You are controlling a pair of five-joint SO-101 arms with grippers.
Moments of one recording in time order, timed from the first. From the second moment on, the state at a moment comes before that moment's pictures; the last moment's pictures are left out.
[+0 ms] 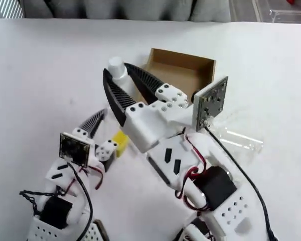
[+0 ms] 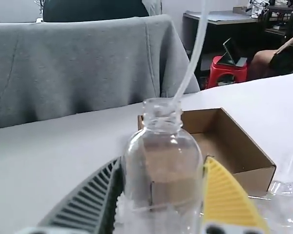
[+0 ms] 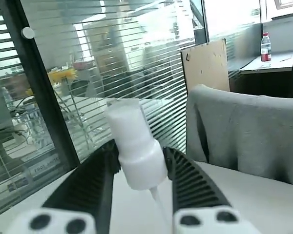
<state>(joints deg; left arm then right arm) 16.0 -103.9 86.9 36.1 0.8 -42.2 -57.0 34.2 24.0 -13.1</state>
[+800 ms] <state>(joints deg) 14.9 -103.9 86.9 35.0 0.8 -44.9 -50.6 36.1 30.7 -13.1</state>
